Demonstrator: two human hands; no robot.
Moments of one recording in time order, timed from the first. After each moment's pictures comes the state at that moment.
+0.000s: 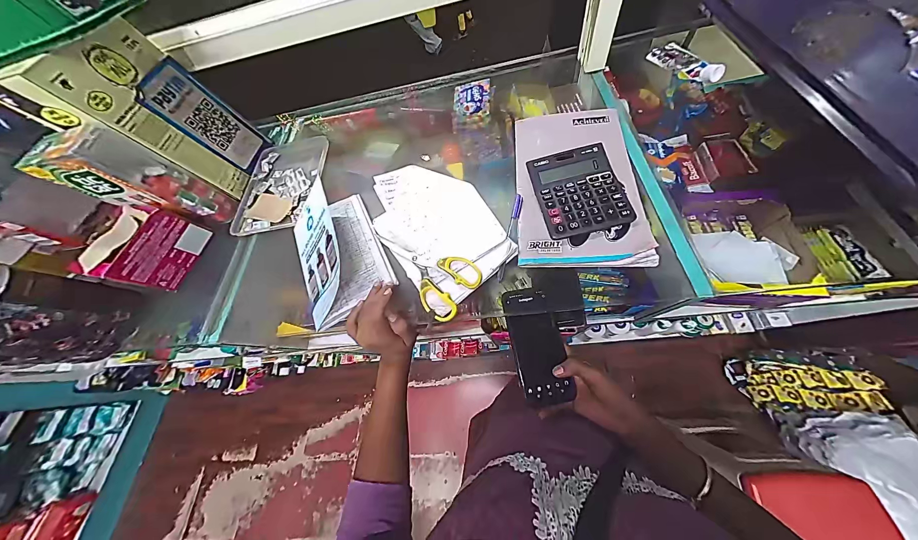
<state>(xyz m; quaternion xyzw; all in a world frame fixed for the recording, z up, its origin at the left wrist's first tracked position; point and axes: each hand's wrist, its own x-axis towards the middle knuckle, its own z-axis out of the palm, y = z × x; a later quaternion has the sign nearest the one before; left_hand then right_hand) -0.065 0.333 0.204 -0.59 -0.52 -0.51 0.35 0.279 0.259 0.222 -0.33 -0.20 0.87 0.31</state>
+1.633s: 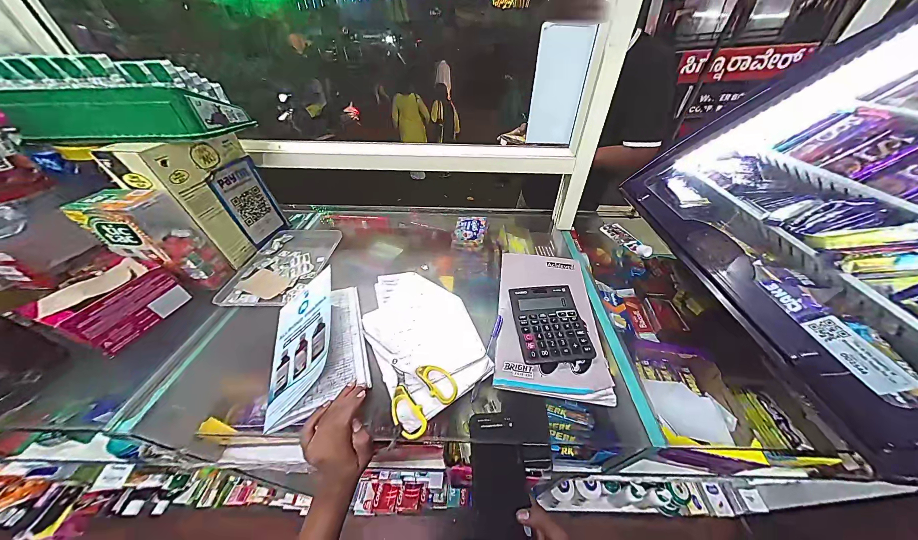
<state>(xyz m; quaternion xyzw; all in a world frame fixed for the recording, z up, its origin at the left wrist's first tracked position) -0.064 0.336 0.200 -0.58 -0.52 -0.51 0.37 0.274 0.255 0.219 -0.36 -0.18 0.85 0.34</state>
